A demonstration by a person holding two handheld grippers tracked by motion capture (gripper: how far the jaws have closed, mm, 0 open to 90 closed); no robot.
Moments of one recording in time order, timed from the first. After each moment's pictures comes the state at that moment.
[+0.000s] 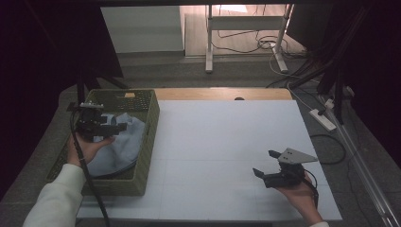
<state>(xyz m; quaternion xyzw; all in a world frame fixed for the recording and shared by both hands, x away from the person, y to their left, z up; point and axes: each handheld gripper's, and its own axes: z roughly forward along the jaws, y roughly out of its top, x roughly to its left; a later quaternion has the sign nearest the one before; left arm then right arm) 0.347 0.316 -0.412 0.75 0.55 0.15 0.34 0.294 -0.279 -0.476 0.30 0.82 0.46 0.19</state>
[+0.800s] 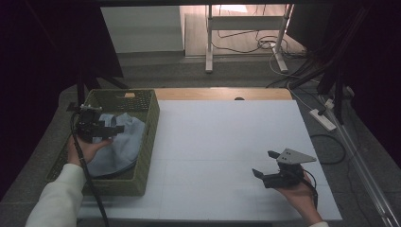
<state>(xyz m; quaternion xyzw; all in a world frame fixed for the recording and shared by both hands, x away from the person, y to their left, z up) 0.358 0.331 -0.436 0.73 0.58 0.13 0.32 0.294 -0.278 -0.478 0.30 0.82 0.45 0.19</state>
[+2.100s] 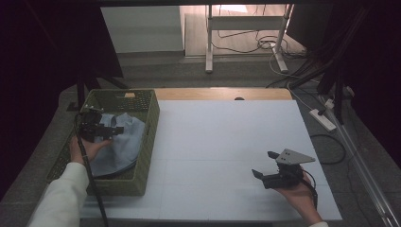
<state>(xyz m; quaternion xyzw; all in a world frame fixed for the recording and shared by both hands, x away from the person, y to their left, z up) 0.374 0.340 -0.458 0.72 0.62 0.12 0.29 0.294 -0.277 -0.480 0.30 0.82 0.44 0.19</state>
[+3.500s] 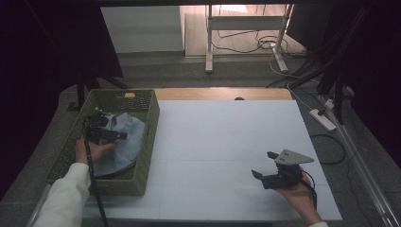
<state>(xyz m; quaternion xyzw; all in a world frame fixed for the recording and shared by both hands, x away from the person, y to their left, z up) 0.389 0.335 -0.484 0.74 0.62 0.08 0.23 0.294 -0.275 -0.482 0.29 0.83 0.44 0.20</state>
